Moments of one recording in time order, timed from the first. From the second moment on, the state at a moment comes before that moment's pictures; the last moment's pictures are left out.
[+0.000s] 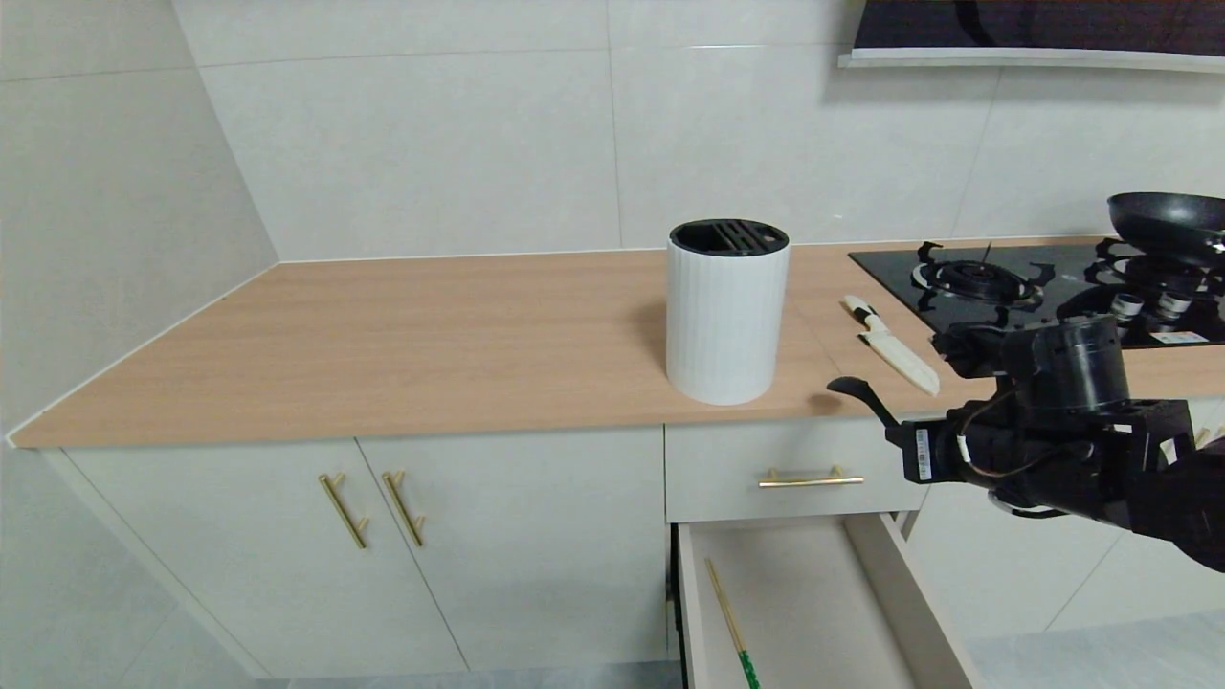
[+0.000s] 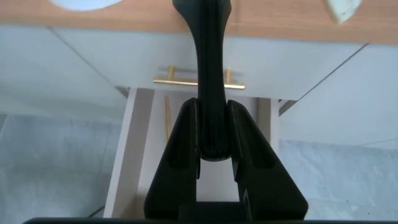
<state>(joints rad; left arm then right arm) 0.00 0.00 0.00 0.00 -0.06 0.03 0.37 1.71 -0.77 -0.42 -0.16 0.13</state>
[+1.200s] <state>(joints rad) 0.00 0.00 0.00 0.00 -0.06 0.03 0.46 1.72 -0.71 -0.42 -0.16 0.09</state>
